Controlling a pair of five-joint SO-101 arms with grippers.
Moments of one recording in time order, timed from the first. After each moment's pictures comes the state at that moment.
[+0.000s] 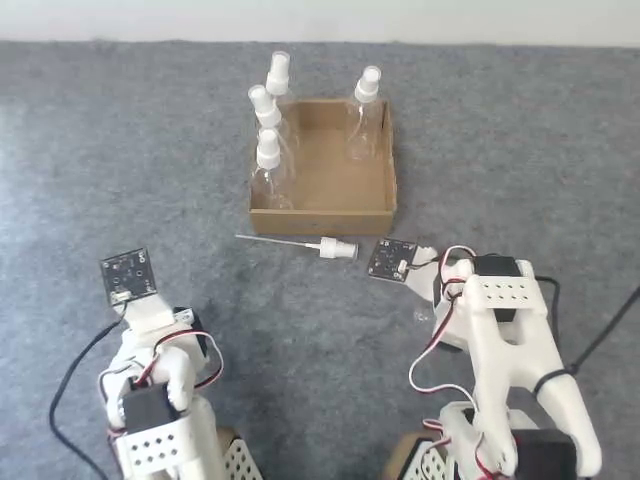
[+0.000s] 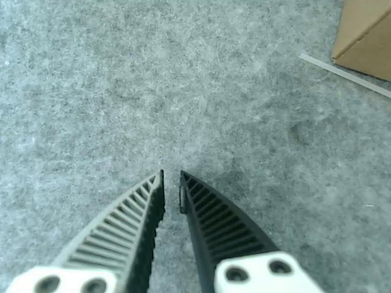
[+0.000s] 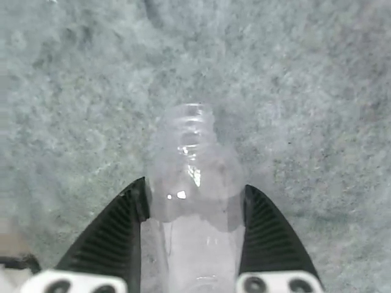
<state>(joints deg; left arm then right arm) -21.8 -103.5 97.1 72.2 8.6 -3.5 -24.1 55.4 65.2 67.2</state>
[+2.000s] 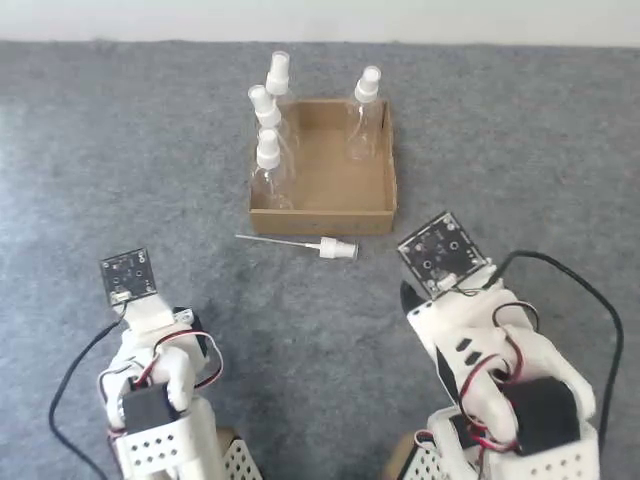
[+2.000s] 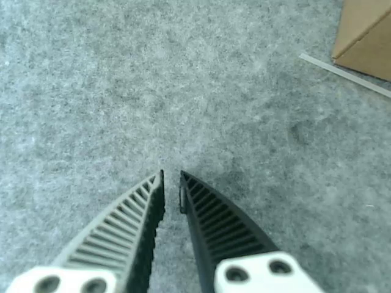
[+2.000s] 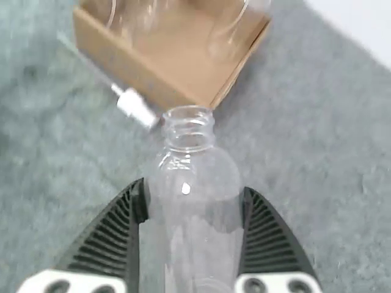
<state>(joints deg) -21.8 -103.5 97.1 72.2 8.6 -18.9 -74.4 42.7 81.2 20.9</state>
